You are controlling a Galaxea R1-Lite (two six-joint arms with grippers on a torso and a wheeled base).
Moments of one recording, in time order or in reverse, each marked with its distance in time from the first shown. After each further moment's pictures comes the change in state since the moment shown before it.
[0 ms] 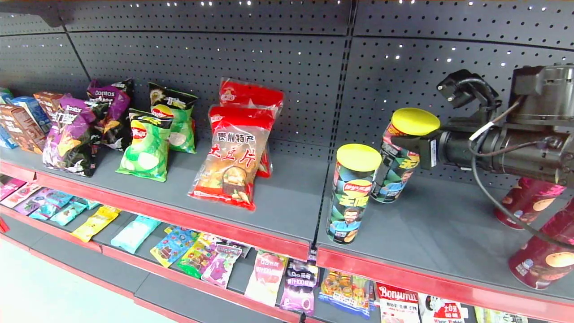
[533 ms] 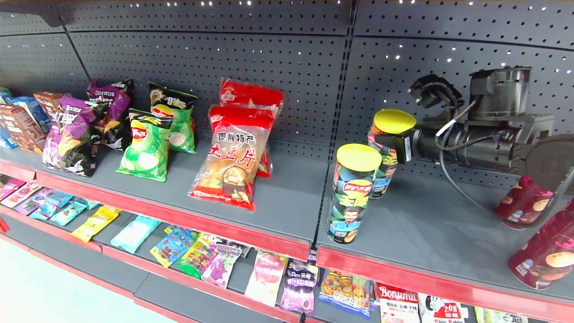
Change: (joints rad) left arm 0.000 0.000 0.000 0.000 0.000 0.000; right arm 0.017 0.131 -0.107 0.001 -0.023 0.002
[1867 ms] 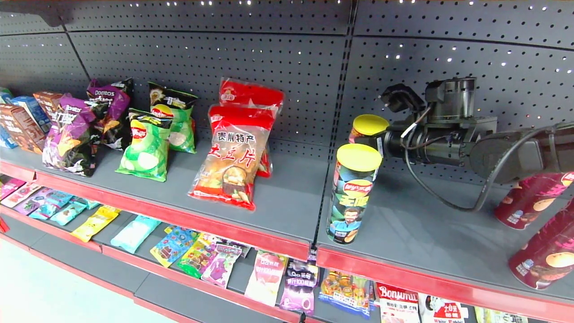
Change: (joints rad) left arm 0.000 -0.001 0.000 0.000 0.000 0.000; right arm 0.021 0.167 -0.134 -0.011 0.000 0.056
